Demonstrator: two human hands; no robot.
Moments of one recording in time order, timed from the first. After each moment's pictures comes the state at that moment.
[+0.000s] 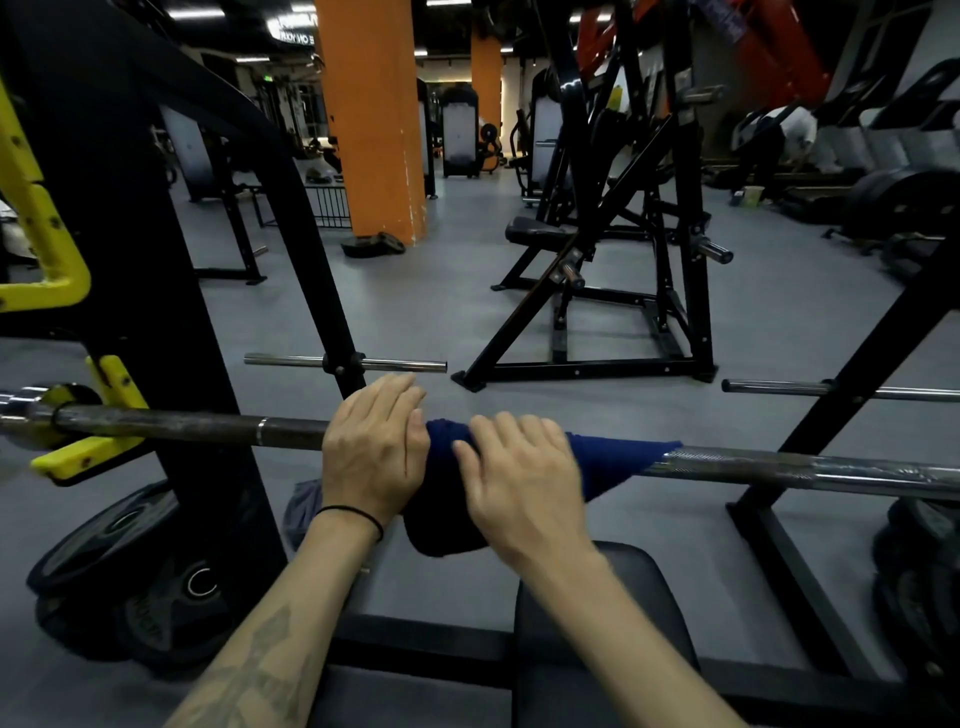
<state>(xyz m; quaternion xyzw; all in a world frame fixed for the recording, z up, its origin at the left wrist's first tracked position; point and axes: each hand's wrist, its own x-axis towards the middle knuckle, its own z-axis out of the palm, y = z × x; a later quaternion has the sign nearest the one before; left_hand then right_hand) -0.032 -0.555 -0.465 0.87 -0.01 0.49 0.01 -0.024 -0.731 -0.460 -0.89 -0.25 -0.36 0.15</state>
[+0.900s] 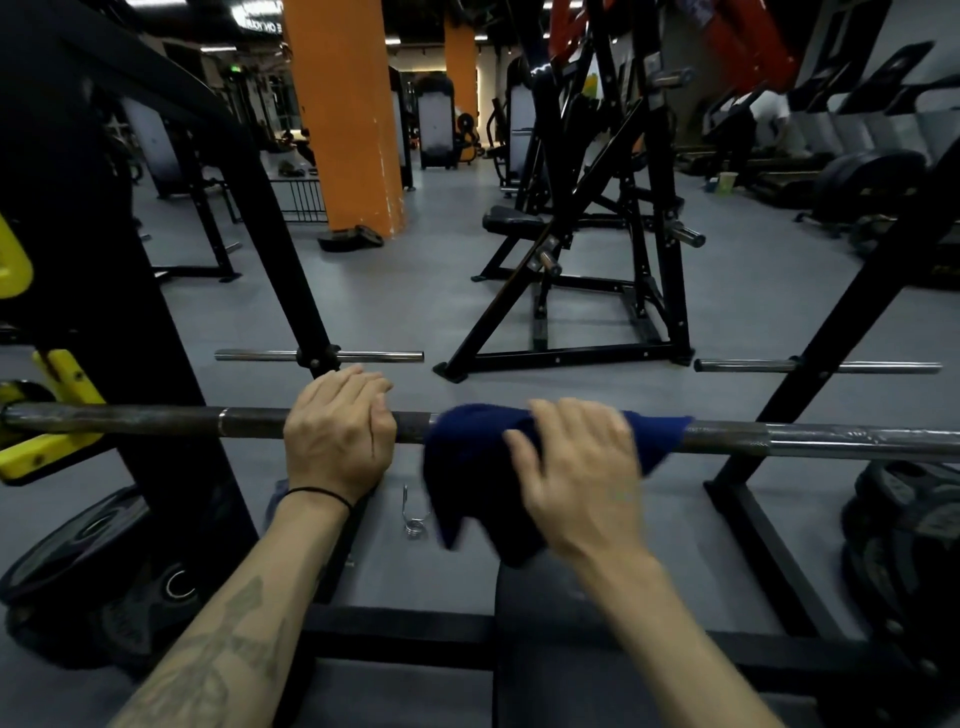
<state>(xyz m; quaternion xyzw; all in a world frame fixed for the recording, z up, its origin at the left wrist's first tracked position) -0.027 -0.555 -0.465 0.84 -0.02 0.54 -0.03 -0.019 -0.806 -0.475 -0.89 -0.20 -0.37 0.18</state>
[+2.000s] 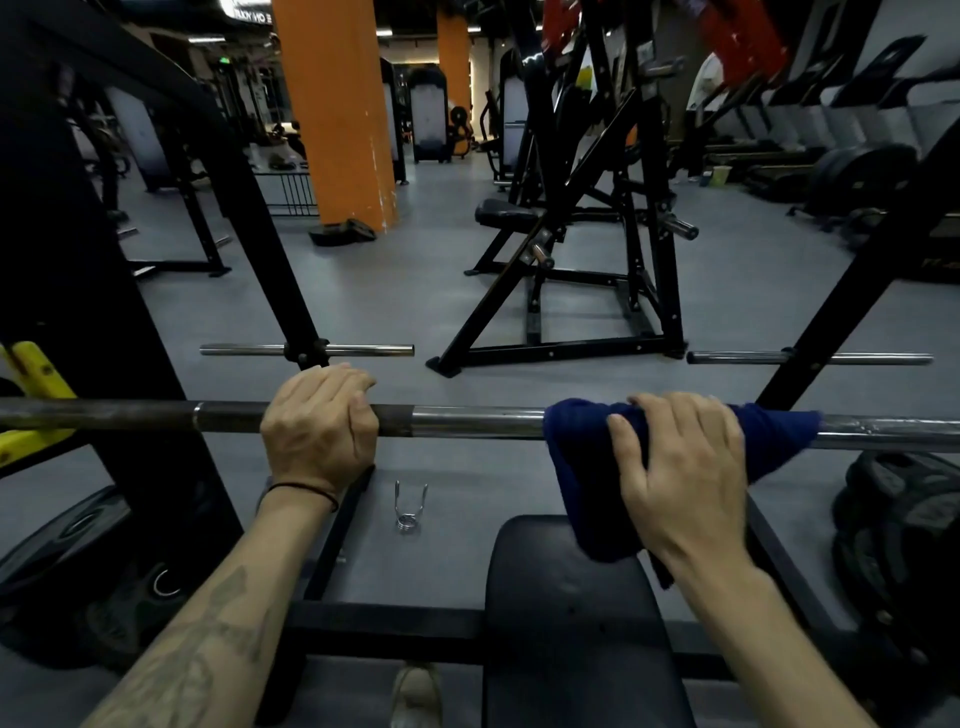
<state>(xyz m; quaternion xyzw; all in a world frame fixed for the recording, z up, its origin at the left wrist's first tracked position) -0.022 -0.552 -0.471 0.81 -0.05 0.58 -0.03 -0.005 -0.888 -0.475 -0.90 -0.11 -0.39 0.18</state>
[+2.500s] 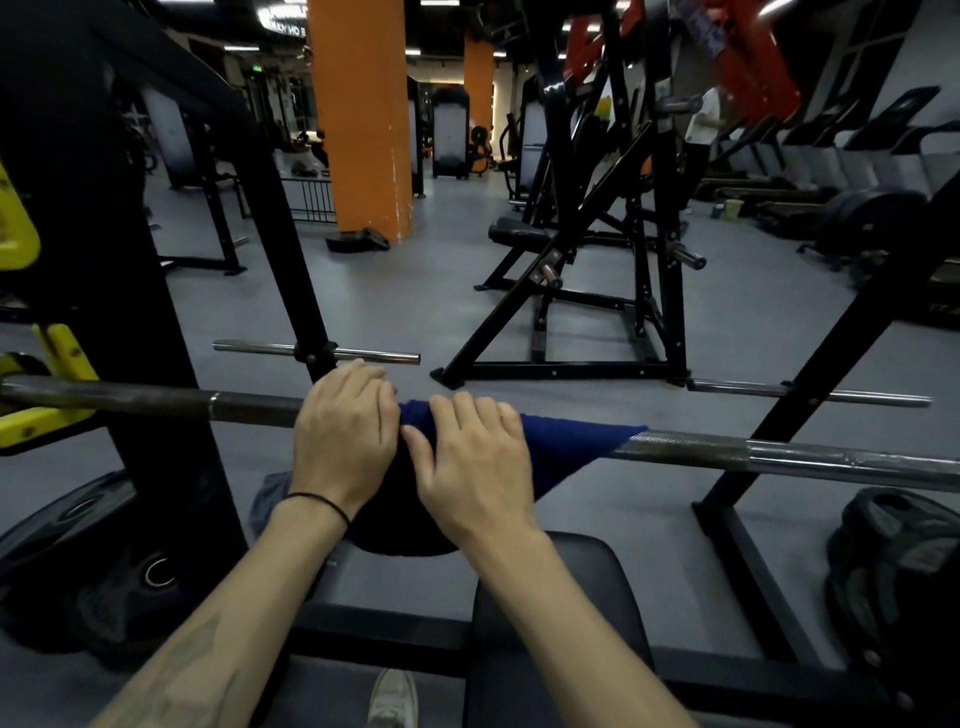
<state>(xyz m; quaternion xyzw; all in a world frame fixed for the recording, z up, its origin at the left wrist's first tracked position) -0.034 -0.581 -0.463 0.89 0.04 0.46 0.03 -0.027 -0.736 -0.465 -0.89 -0.25 -0.33 0.17</state>
